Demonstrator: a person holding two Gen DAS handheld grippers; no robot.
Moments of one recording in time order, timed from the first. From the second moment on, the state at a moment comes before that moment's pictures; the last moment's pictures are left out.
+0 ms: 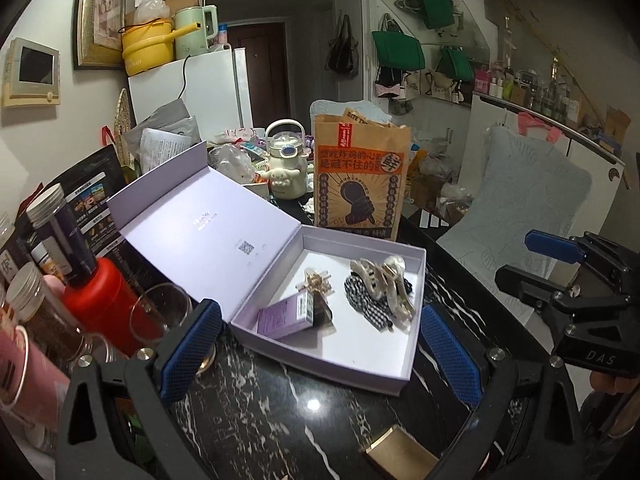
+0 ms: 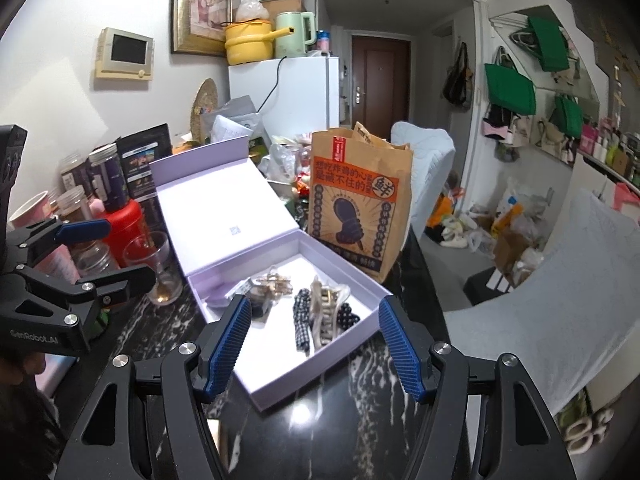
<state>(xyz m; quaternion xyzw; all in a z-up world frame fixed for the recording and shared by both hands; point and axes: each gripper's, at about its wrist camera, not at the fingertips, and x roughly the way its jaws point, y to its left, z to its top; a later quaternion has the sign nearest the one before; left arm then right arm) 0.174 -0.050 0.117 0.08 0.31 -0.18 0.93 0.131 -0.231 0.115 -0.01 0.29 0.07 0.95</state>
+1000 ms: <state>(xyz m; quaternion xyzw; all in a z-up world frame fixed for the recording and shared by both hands) 0.068 -0.056 0.045 0.08 0.36 -0.21 0.90 0.010 -0.219 0.045 -0.01 0.31 0.12 0.94</state>
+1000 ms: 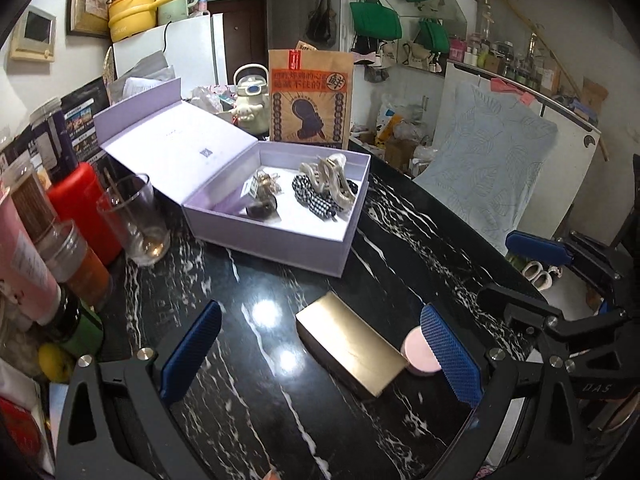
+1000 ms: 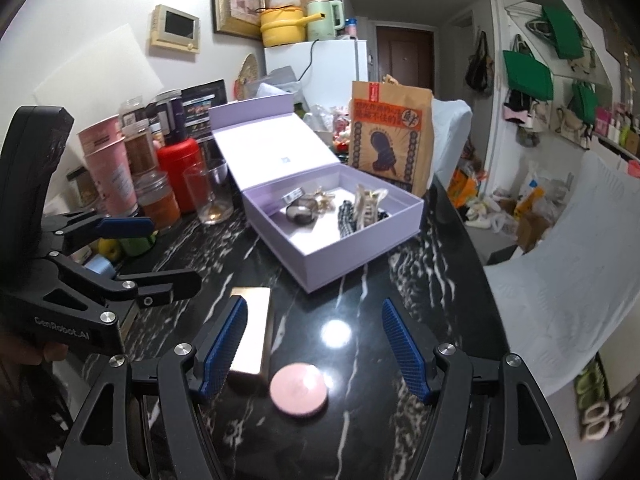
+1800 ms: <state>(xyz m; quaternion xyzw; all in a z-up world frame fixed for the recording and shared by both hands) 0.041 -0.047 -0.011 0.05 0.39 -0.18 0.90 -0.001 -0.203 -0.039 -0.01 0.36 0.14 0.92</state>
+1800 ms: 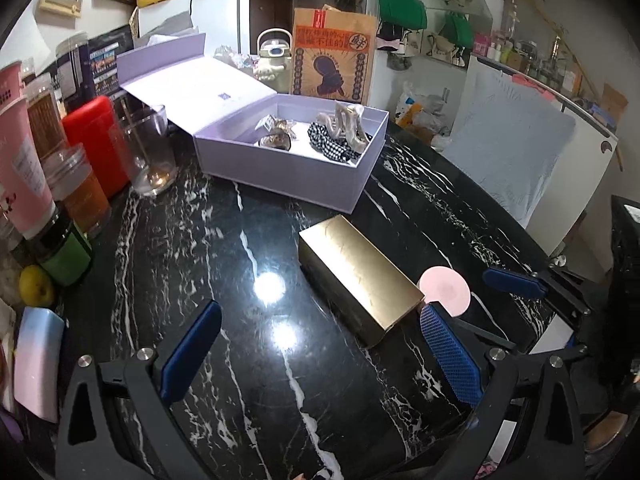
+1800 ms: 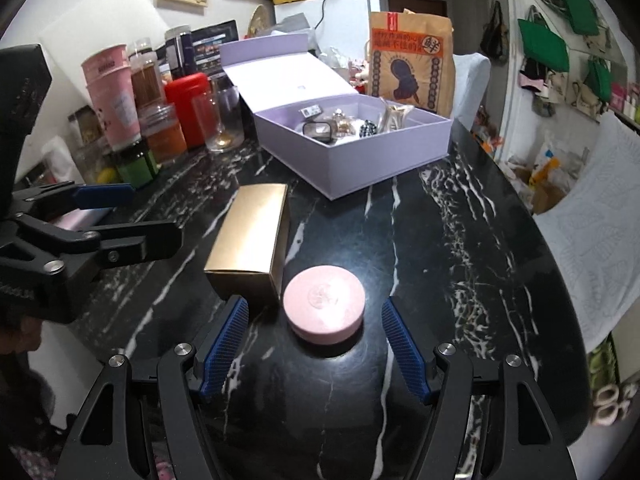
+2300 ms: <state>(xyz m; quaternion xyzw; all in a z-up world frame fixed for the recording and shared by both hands) 0.048 -0.056 -0.025 0.00 0.41 -0.22 0.89 0.020 -0.207 -0.062 0.01 0.38 0.13 0.92</state>
